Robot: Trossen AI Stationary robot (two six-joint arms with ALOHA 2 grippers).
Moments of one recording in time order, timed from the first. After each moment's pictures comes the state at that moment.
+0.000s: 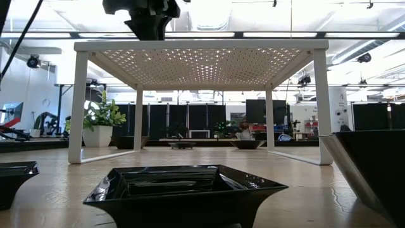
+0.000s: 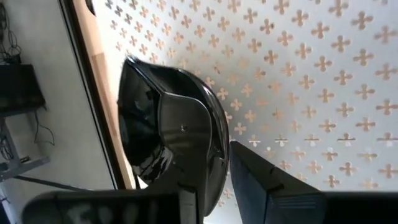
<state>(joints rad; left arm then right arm) -0.19 1.75 1.71 -1.34 -0.49 0.06 0.11 1.28 1.52 -0.93 0.23 -0.27</state>
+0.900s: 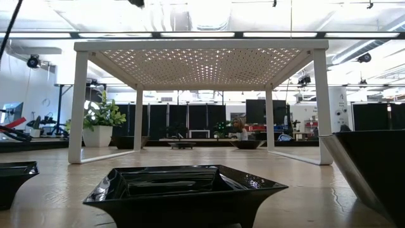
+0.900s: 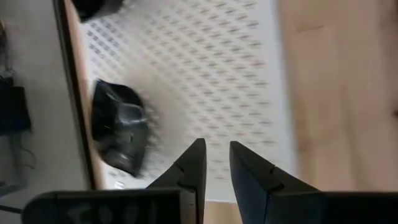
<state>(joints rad) -0.47 1.75 1.88 -1.49 -0.49 -0.24 0.13 1.28 1.52 -0.94 0.15 -0.27</state>
